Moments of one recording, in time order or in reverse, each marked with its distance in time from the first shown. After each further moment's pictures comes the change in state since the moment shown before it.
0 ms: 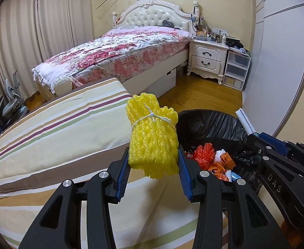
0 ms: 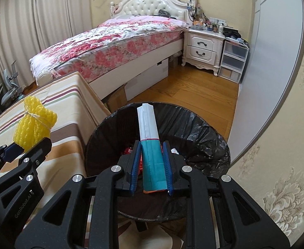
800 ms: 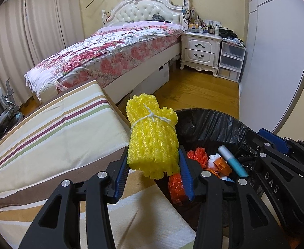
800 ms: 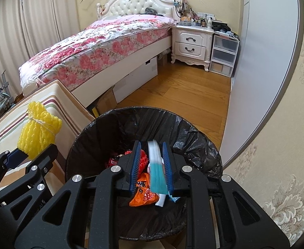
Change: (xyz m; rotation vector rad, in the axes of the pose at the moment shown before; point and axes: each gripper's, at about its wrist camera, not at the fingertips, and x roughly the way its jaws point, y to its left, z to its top) left arm 0.030 -0.033 0.016 0.057 0.038 -0.016; right arm 0.028 -0.025 0.012 0.061 0.012 -0.040
